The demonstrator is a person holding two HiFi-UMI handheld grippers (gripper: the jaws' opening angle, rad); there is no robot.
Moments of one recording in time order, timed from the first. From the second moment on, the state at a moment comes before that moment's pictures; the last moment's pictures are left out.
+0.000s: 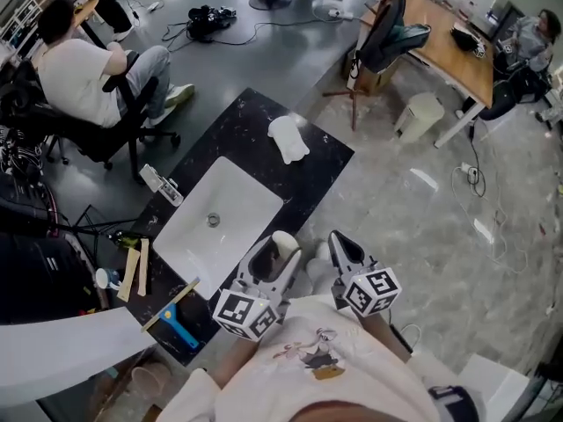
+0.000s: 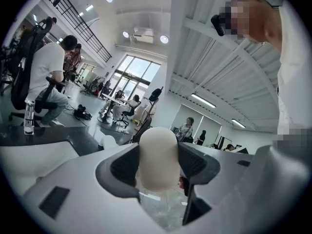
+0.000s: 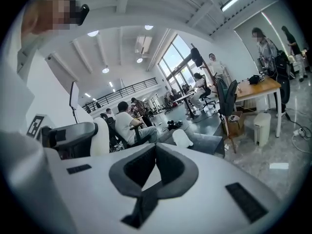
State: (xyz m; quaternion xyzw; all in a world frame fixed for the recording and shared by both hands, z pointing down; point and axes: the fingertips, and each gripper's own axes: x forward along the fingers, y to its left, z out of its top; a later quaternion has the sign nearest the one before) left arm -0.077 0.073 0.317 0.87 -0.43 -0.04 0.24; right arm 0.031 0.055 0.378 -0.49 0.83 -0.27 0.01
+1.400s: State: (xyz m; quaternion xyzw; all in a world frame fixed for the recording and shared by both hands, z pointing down) left arm -0.018 -0.127 0.353 0.82 -0.54 0.09 0.14; right arm 0.080 -0.137 0.399 -0.37 0.90 -0.24 -0.02
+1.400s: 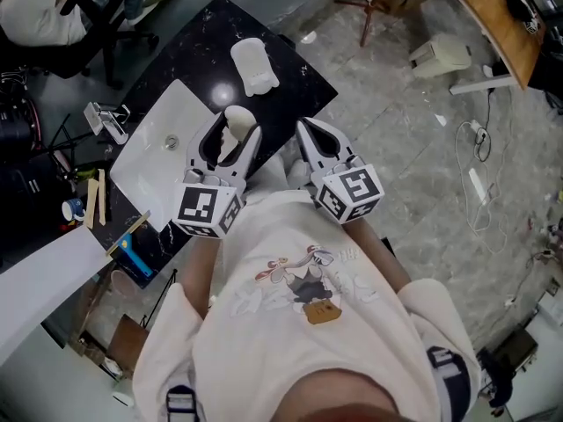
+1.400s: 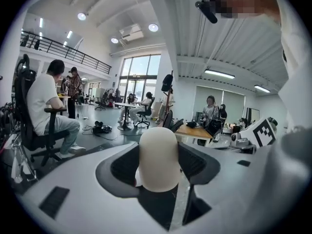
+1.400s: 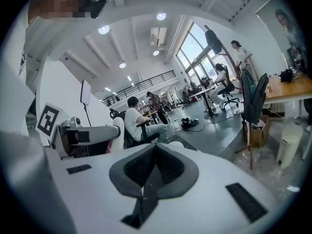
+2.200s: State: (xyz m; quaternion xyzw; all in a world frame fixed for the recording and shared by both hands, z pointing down) left arm -0.031 -0.224 0.427 0.85 -0.42 0.33 0.00; right arm 0.044 -0.199 0.446 -0.38 0.89 -0.26 -0.06
